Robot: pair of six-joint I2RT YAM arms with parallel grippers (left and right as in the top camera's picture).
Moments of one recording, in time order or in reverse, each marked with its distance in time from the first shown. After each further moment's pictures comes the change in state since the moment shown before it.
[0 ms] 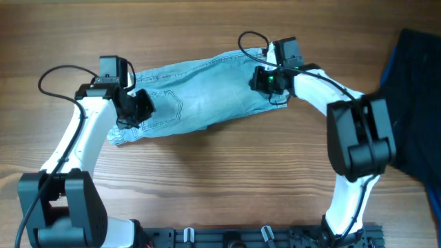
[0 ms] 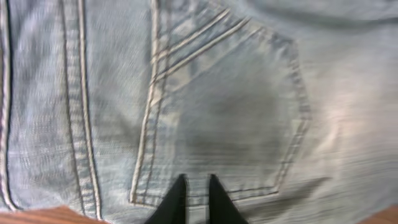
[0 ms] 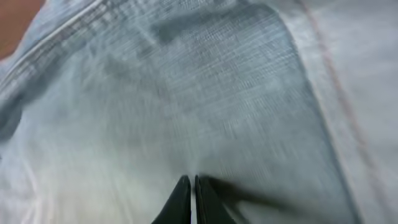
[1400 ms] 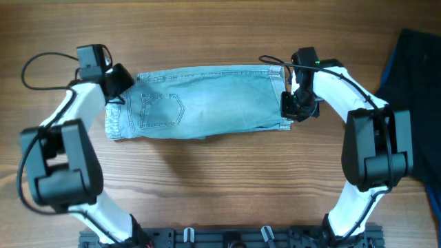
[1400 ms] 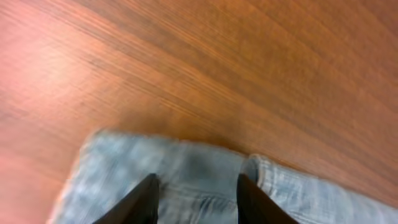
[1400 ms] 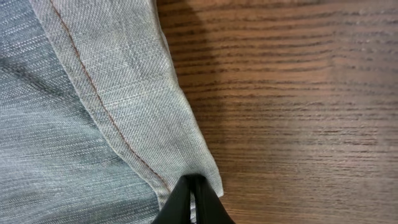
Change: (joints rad) left arm 0.162 0.264 0.069 0.506 -0.057 0.006; right arm -0.088 -0.100 -0.011 -0.623 0.301 -0.175
